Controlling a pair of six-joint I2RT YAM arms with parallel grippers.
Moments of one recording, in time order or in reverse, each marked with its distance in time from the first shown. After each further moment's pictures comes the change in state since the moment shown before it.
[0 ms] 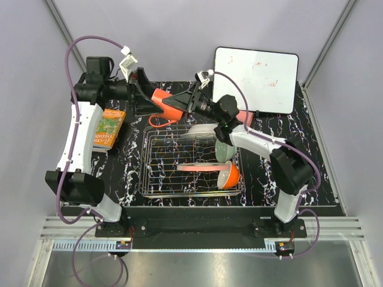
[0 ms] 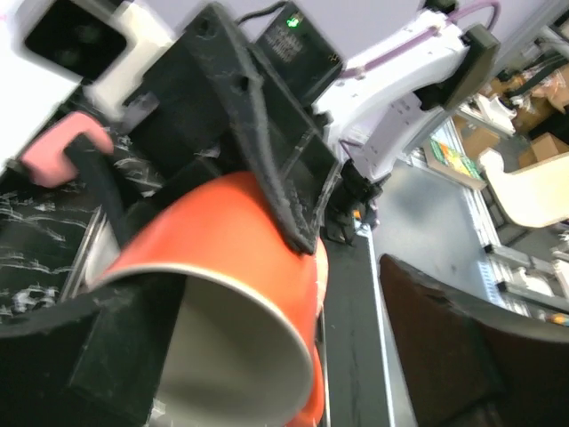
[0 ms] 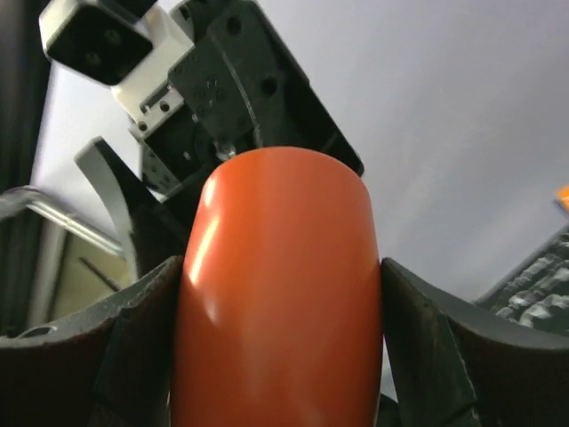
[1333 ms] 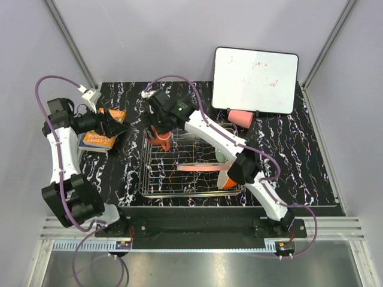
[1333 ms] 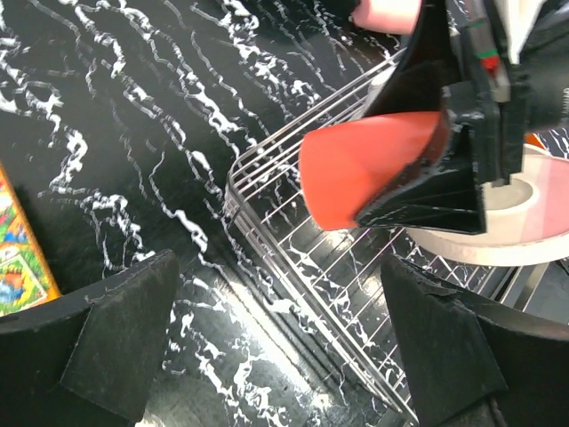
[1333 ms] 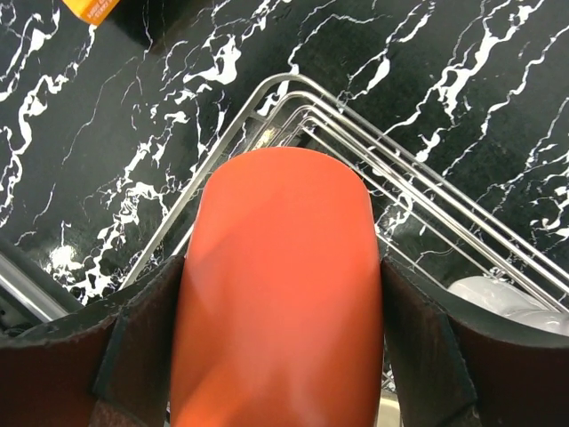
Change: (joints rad) left arm 0.512 -0.172 -0.518 0.033 -0.364 0.286; right arm 0.257 0.534 1.256 -2.095 0.611 -1.176
